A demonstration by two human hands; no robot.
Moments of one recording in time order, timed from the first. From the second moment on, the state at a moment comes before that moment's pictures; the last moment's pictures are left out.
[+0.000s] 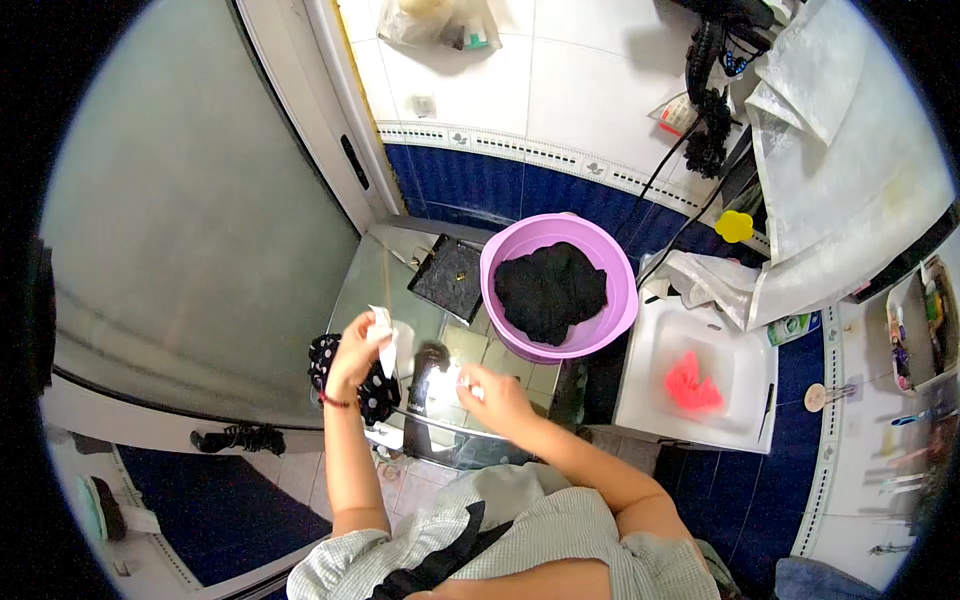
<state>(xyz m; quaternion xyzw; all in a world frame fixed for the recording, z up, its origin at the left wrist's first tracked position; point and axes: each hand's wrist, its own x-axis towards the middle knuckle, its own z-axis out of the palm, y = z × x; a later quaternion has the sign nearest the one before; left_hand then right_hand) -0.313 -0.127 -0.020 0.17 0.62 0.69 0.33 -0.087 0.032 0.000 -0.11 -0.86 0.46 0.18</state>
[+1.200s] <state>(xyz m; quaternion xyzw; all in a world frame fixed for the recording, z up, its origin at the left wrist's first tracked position) -0.207 -0.082 -0.132 0.31 0.94 0.14 -0.06 -0.026 0.084 0.039 -0.27 -0.64 0.69 0.20</state>
